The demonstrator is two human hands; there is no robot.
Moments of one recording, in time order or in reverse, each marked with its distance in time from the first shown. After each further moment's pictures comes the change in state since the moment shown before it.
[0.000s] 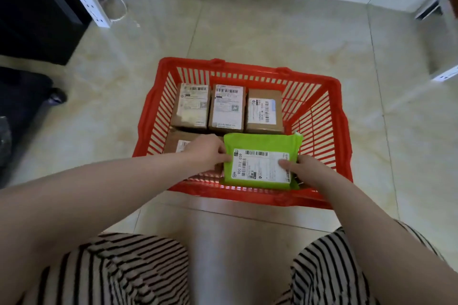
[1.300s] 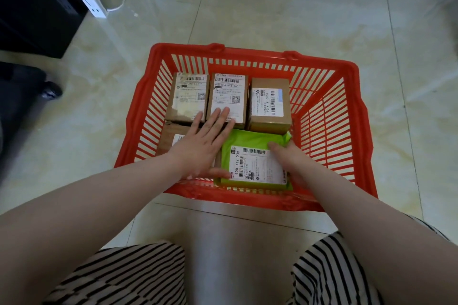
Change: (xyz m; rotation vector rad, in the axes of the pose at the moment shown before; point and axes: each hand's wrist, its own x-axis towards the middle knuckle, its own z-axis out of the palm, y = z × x) left_hand 0.022 -0.041 0.025 0.743 0.115 0.369; right_hand 0.090 0.003 0.049 0.358 0.061 0.111
